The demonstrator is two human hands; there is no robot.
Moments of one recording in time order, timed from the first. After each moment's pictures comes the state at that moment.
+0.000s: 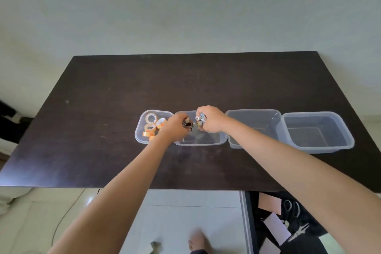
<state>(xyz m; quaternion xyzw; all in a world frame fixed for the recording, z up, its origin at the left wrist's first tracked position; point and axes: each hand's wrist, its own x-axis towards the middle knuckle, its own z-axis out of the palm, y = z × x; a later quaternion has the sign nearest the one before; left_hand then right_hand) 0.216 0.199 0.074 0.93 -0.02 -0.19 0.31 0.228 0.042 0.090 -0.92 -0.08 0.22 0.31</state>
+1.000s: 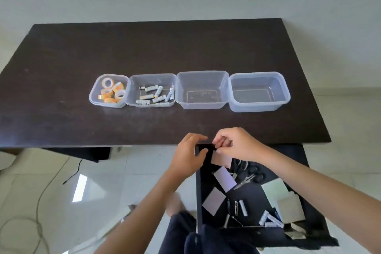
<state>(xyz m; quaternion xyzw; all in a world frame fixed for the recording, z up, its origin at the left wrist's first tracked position) 0.009 0.044 0.031 0.89 -0.11 -0.10 0.42 0.027 -0.150 0.068 -0.86 -0.07 0.26 0.43</state>
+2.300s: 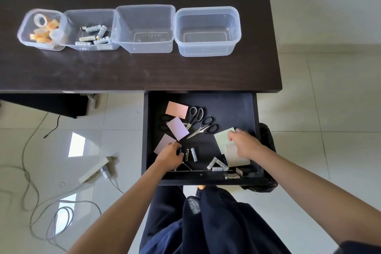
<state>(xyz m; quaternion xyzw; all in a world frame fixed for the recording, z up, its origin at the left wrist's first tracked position) -0.133 -0.071 -0.099 0.88 0.06 -0.39 0.27 -0.114 -0.340 -0.077 -0.91 -0.07 0.39 0.08</state>
